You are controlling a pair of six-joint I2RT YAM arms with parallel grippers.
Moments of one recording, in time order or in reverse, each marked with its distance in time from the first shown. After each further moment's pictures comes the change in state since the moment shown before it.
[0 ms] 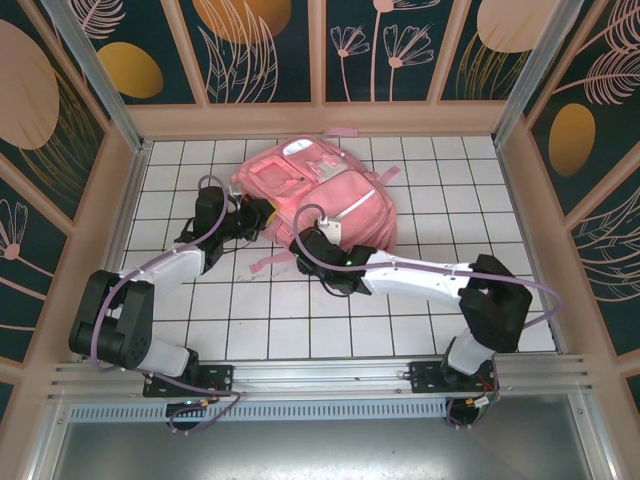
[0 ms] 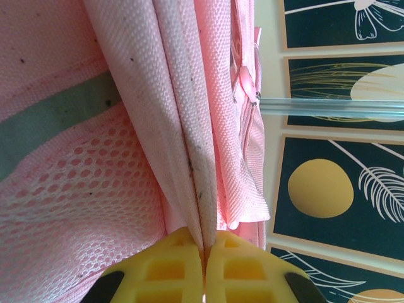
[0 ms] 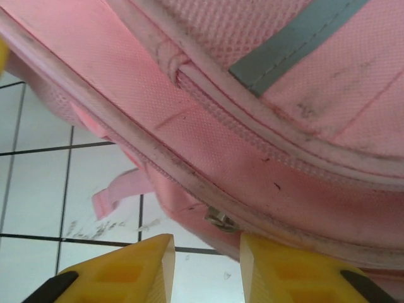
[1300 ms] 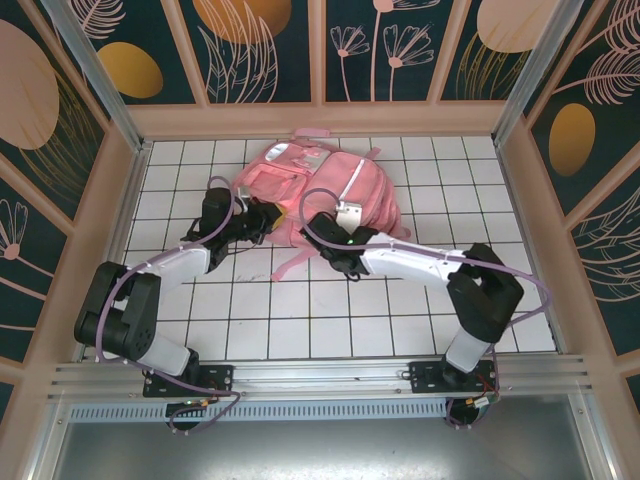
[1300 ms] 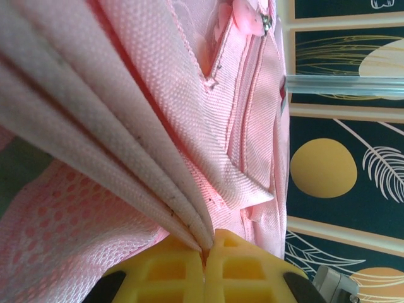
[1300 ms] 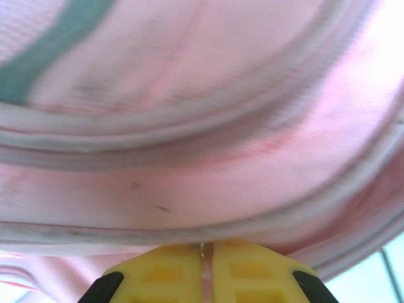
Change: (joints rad) left arm -0.019 0.058 0.008 0.025 0.053 0.003; right arm -0.150 0.039 0.042 -0.177 0.201 -0.106
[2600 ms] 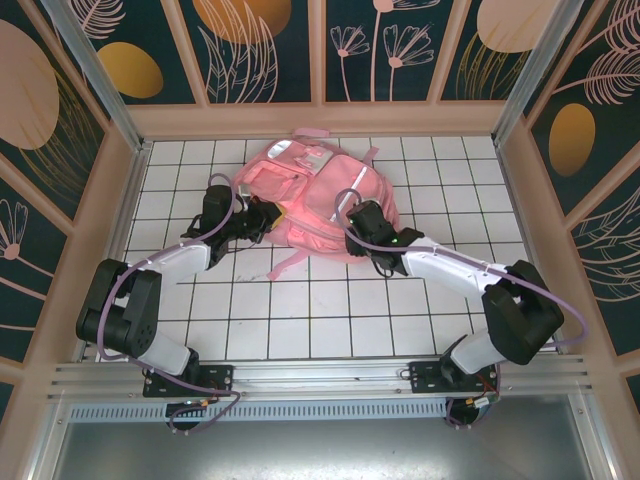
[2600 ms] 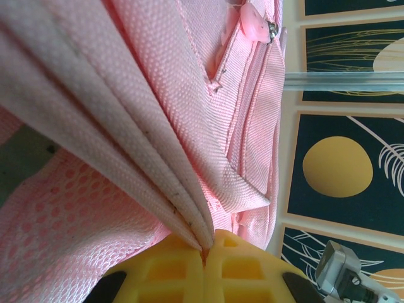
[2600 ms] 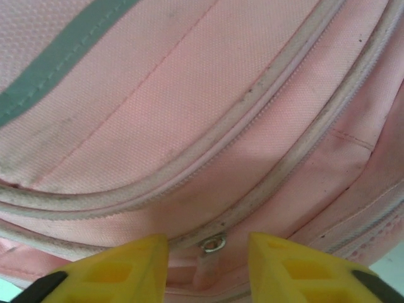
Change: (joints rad) left arm 0.006 0.013 0.028 -0.049 -0.002 0.058; right arm -0.204 -0.195 -0.231 0.218 -0.334 -0.442
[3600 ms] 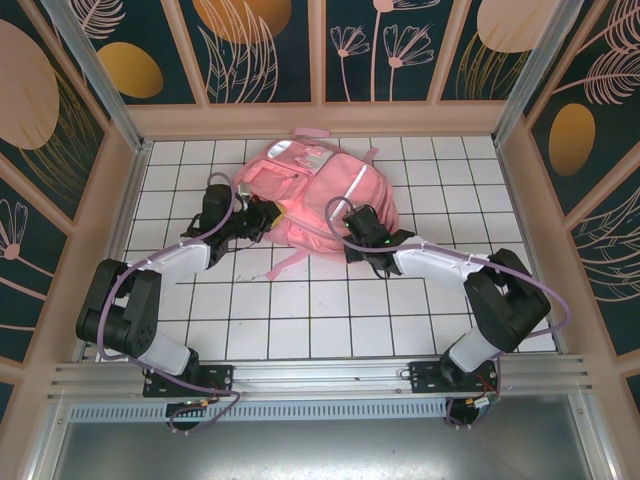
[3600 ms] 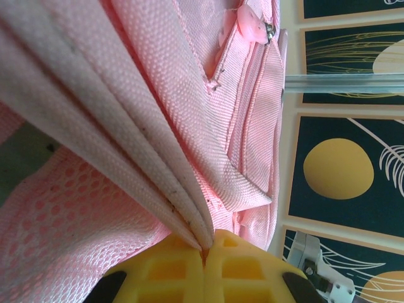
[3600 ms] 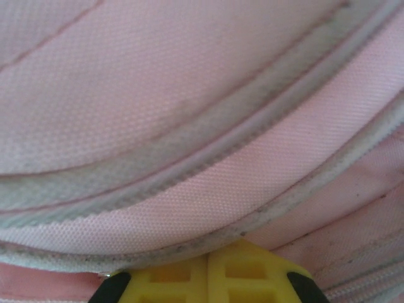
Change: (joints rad) left arm 0.003 0.000 0.006 -0.005 -0.005 0.007; right arm -0.006 0.090 -0.013 0.061 -0.014 -0.109
